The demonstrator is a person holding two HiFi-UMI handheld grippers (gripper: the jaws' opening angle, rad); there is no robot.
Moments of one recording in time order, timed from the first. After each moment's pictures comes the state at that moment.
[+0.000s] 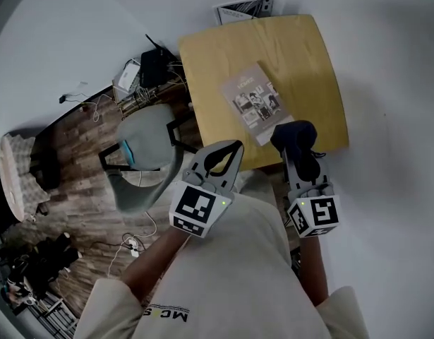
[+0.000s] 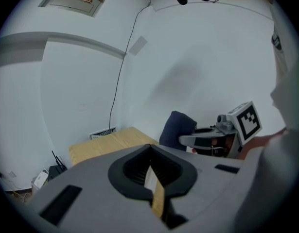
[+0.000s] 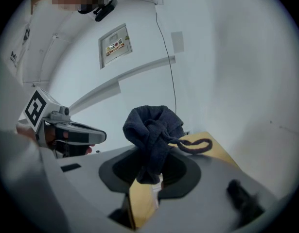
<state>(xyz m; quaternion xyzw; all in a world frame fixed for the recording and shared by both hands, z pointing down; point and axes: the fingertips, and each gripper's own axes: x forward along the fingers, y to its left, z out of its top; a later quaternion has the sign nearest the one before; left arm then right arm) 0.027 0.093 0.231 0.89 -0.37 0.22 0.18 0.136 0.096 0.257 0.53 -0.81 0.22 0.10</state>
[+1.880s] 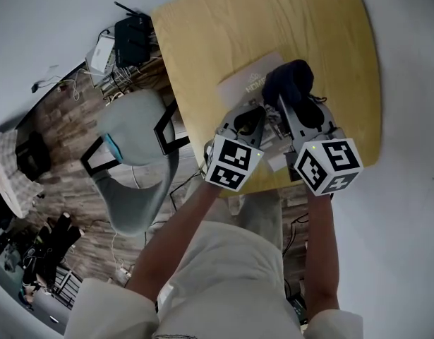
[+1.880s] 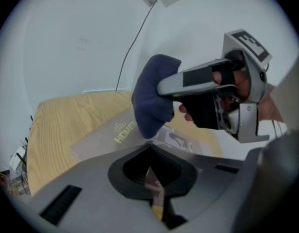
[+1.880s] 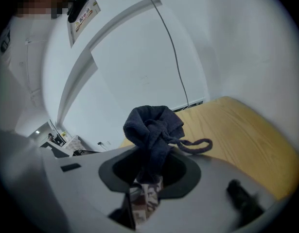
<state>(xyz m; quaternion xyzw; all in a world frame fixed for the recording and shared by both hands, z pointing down) 0.045 -0.053 0.498 0.85 -0.35 0.28 0.28 0.082 -0.105 0.433 0.46 -0.80 0.35 0.15</state>
